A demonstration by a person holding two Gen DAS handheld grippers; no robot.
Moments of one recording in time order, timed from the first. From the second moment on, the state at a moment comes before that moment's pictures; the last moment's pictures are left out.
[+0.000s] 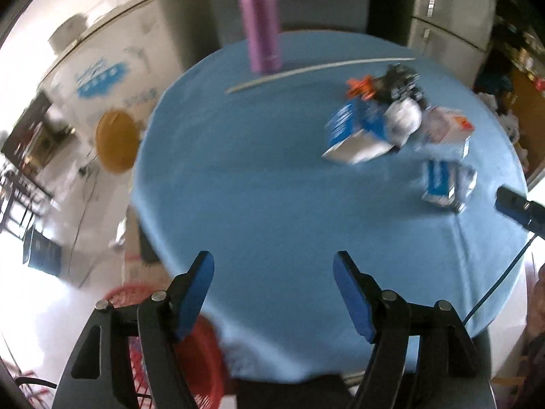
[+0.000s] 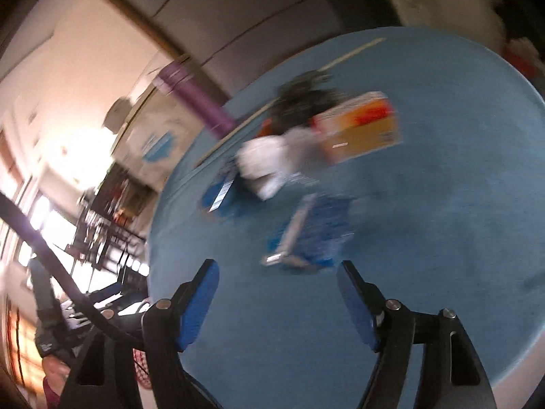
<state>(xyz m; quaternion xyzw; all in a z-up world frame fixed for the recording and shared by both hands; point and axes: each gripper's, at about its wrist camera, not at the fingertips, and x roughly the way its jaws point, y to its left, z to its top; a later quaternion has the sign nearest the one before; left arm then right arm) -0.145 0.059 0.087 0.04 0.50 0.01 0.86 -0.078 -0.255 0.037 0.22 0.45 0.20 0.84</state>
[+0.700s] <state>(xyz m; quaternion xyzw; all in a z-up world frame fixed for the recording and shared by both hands) -0.018 -0.045 0.064 0.10 0.51 -0.04 0.85 -0.016 -0.225 0.014 0.02 0.45 0.35 0.82</state>
